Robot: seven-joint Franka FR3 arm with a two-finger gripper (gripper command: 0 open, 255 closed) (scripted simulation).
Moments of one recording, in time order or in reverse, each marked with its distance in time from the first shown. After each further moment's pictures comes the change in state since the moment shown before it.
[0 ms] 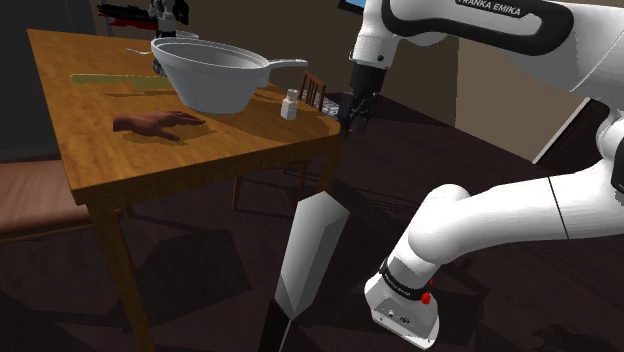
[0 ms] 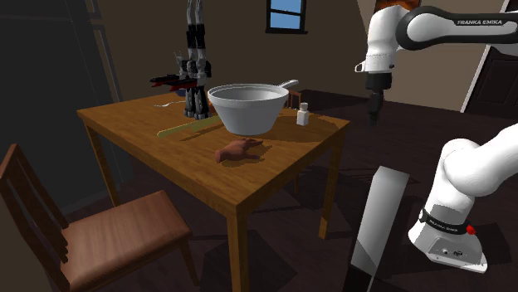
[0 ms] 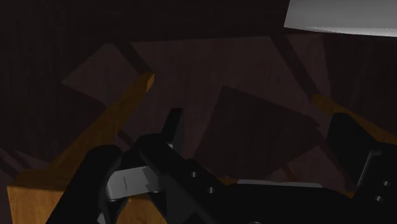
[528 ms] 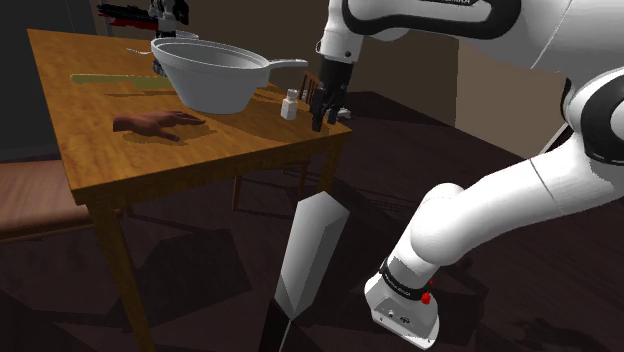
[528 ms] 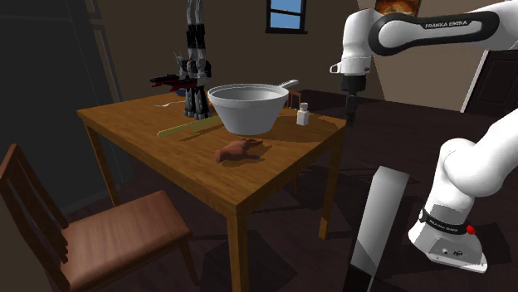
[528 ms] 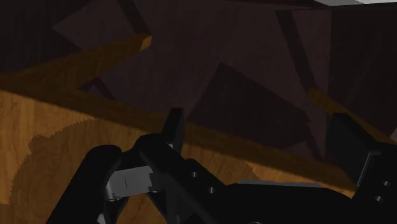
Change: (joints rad) arm 0.060 0.209 0.022 0.111 -0.024 0.129 -0.108
